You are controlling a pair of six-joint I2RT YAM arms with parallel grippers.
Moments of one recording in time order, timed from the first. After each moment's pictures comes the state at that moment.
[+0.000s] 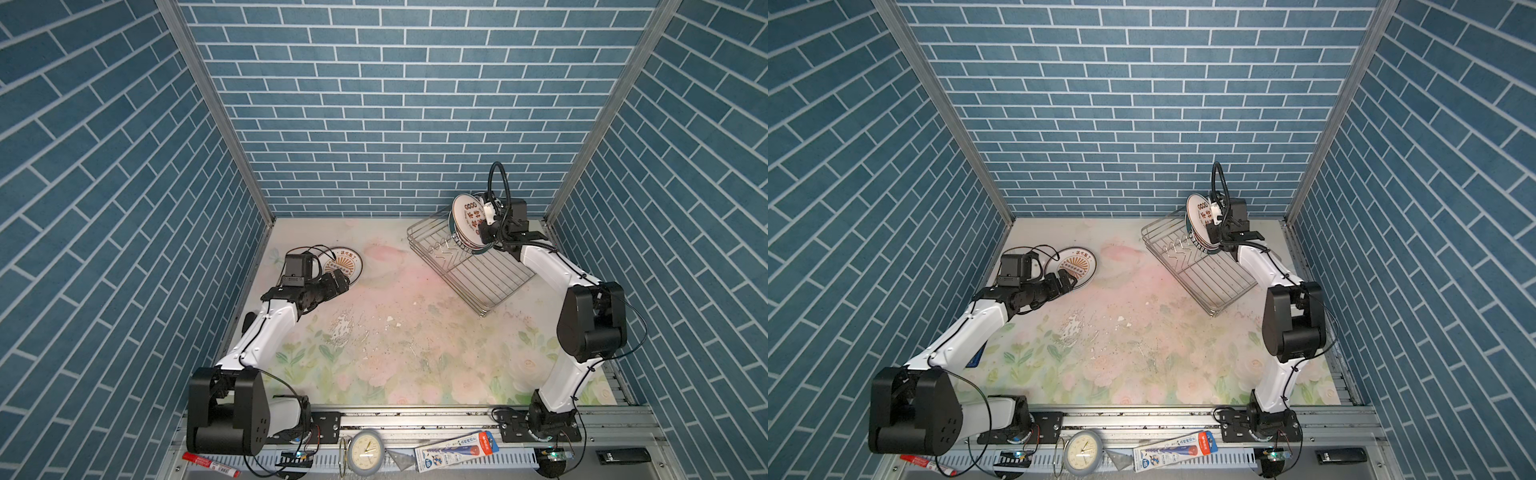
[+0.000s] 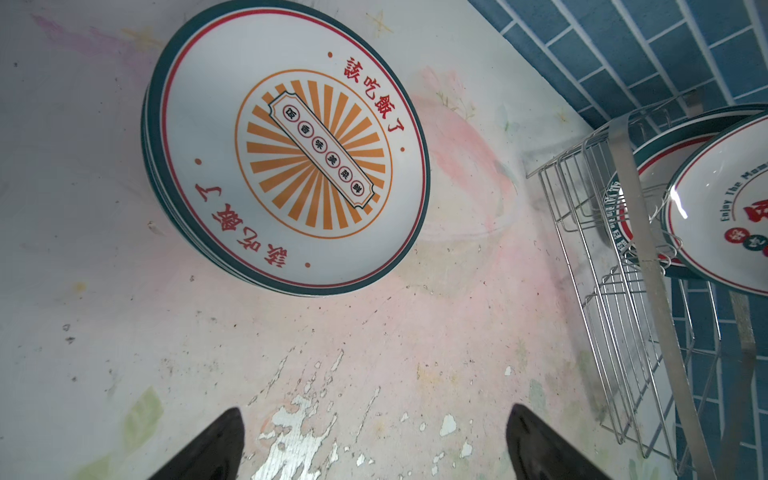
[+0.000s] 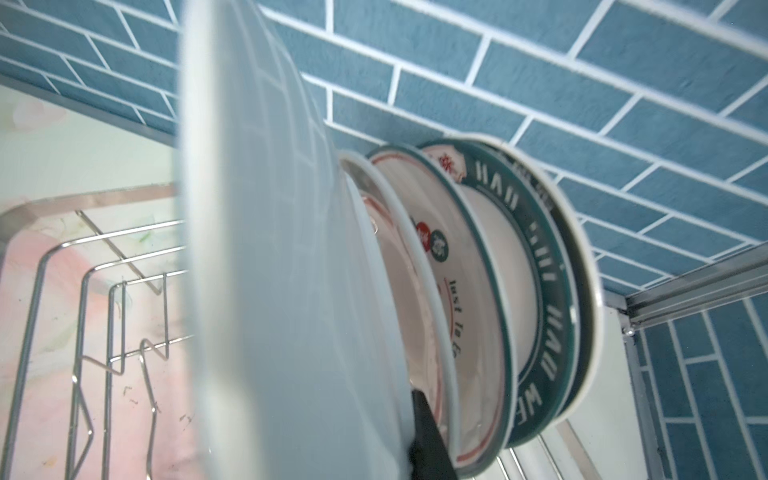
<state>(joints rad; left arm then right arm) -0.06 1.27 0.82 -0.40 0.30 -0.51 0.22 1.80 1.47 -0.18 0.00 -0.24</state>
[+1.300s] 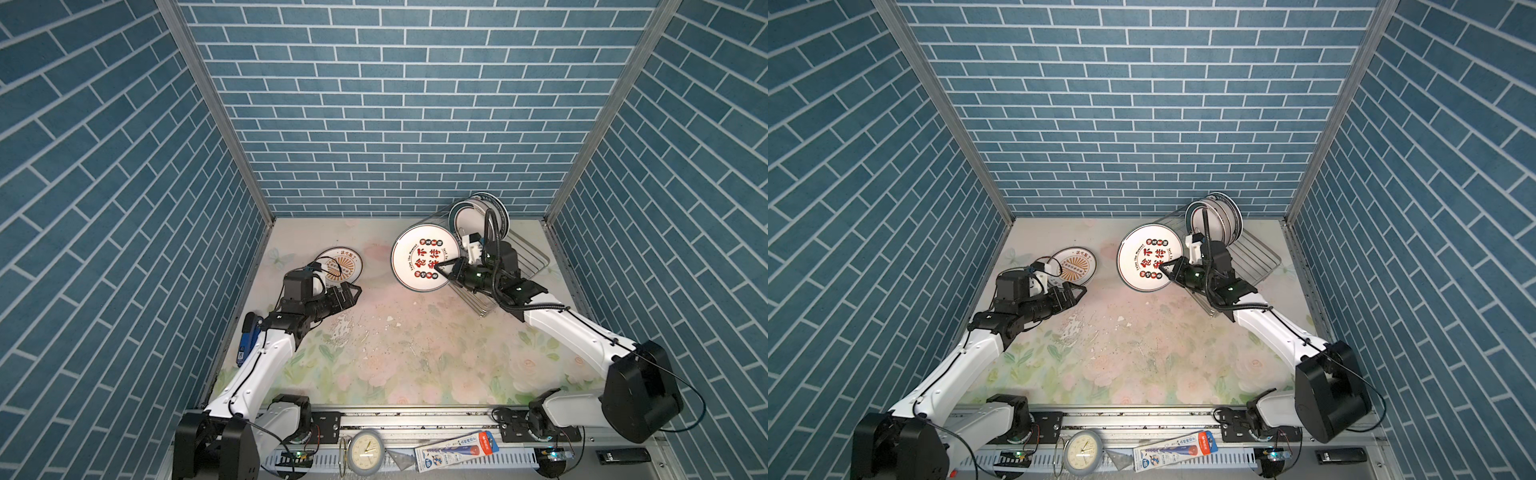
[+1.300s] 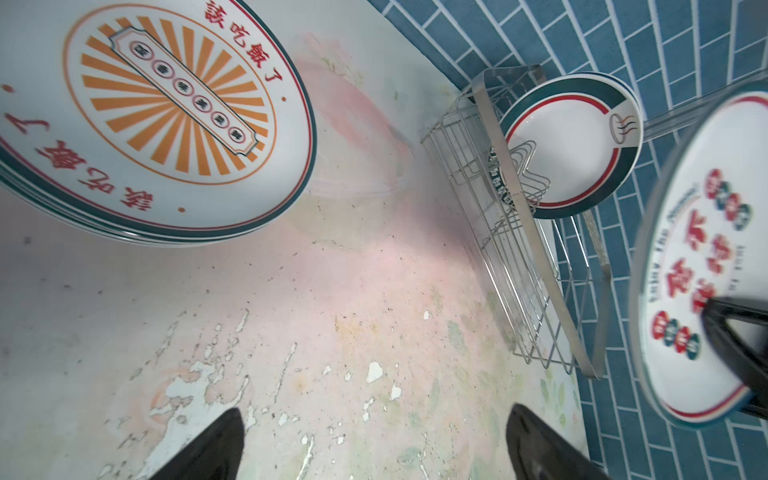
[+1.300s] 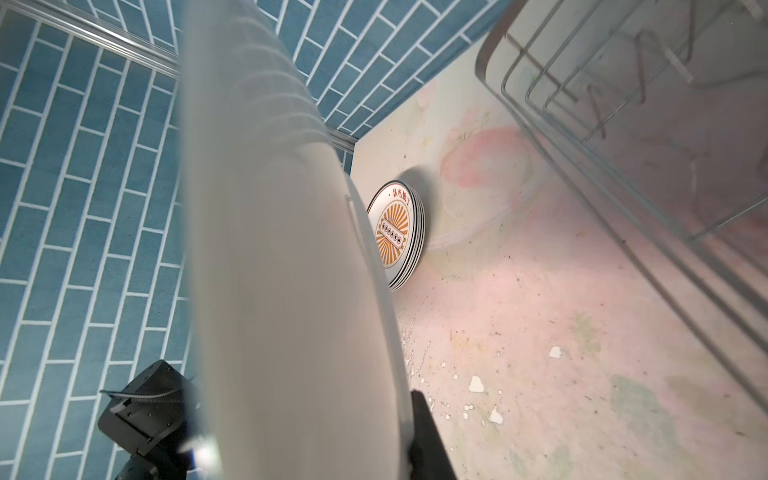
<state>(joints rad) -0.13 1.04 0.62 -0.24 0.48 -0.59 0.54 1.39 0.90 0.06 -0.47 0.97</state>
